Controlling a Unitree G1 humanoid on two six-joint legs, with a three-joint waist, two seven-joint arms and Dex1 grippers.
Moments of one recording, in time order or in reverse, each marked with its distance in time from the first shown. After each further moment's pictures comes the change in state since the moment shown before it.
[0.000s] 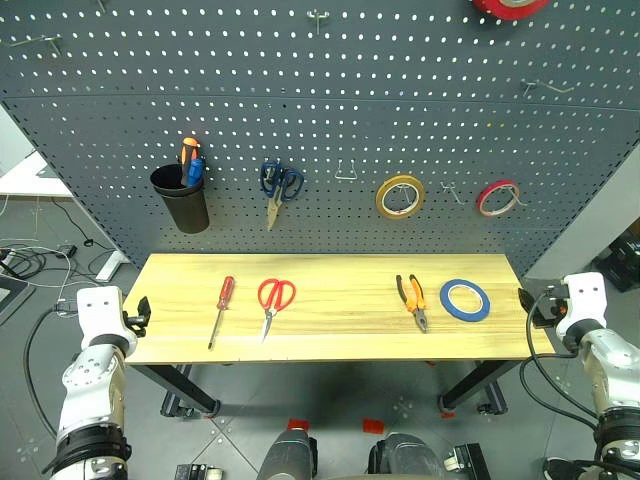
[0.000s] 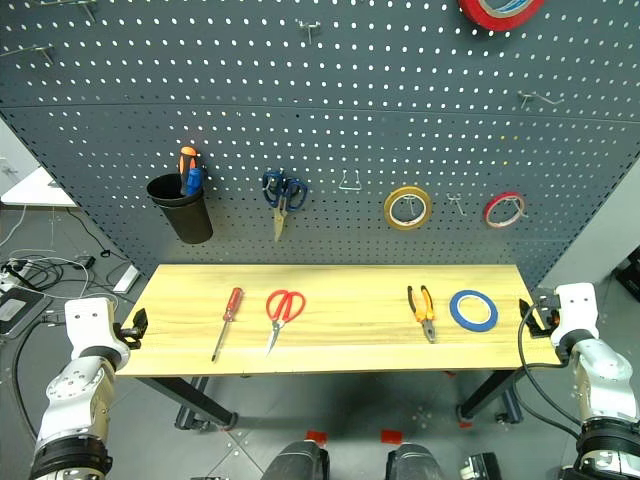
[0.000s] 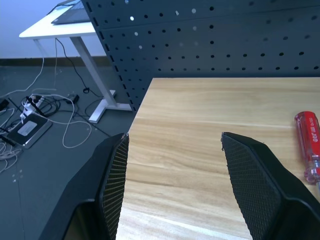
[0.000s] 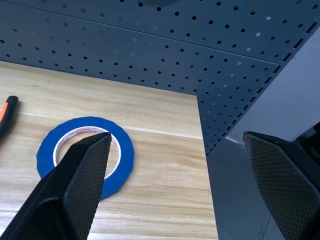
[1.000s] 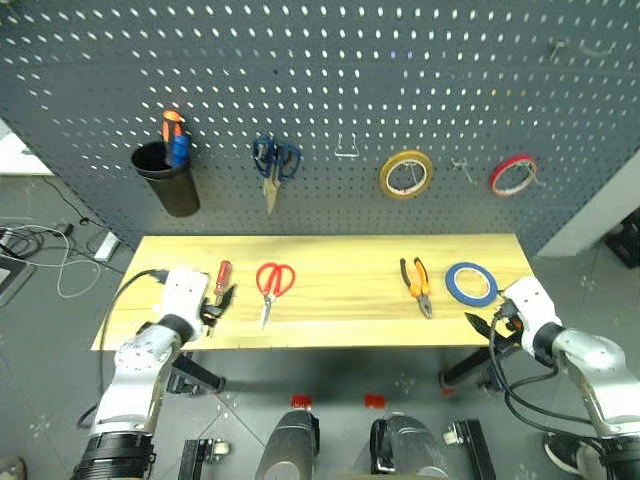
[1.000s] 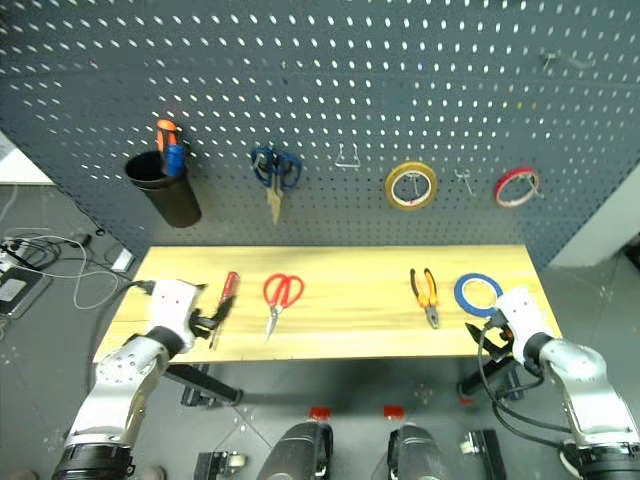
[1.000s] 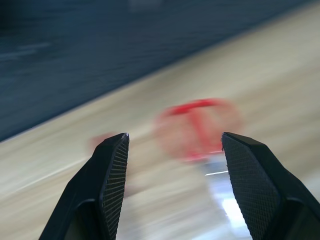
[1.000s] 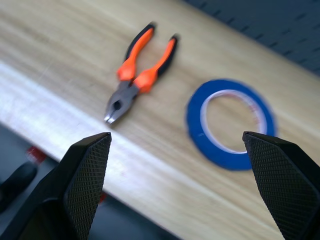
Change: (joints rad) left arm 0.070 -0.029 -0.376 -0.561 0.018 0.192 -0.342; right arm 0.124 -0.067 0.247 -0.599 -0.039 0.432 0.181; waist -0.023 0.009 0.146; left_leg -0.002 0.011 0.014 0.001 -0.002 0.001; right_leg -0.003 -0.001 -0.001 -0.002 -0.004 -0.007
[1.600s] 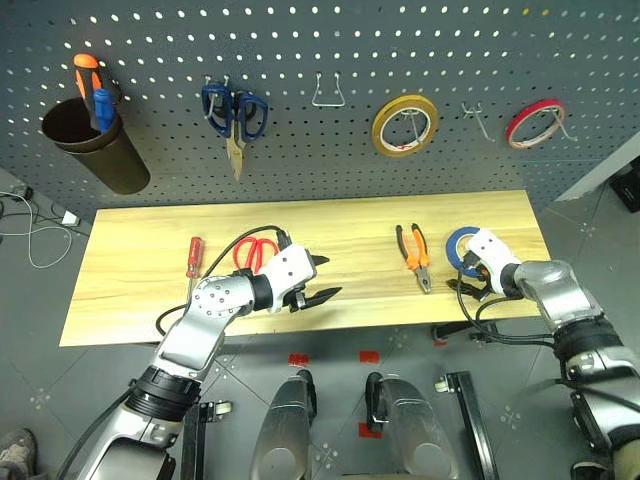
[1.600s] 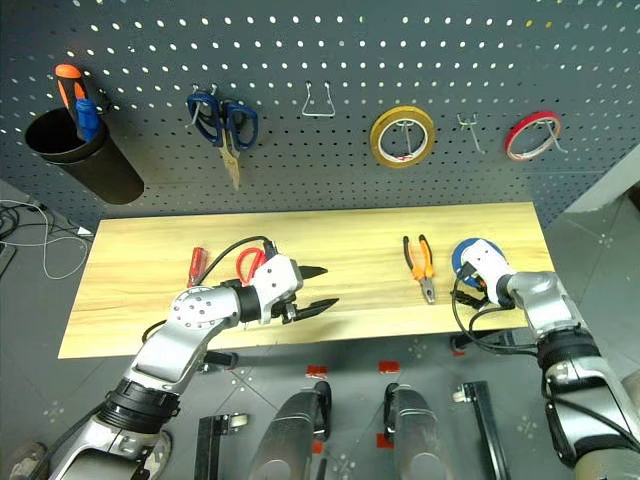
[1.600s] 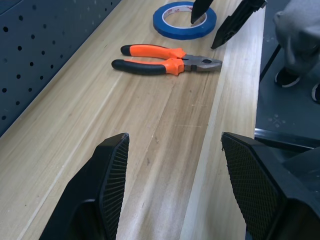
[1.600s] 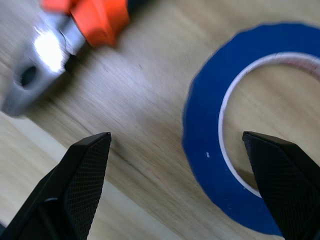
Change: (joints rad) left arm -0.281 0.014 -0.262 -0.044 0.058 -0.041 -0.325; right arm -0.666 0.024 0.269 0.866 -0.207 -0.173 0.193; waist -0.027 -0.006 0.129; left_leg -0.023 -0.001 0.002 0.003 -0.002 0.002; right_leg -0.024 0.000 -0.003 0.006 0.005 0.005
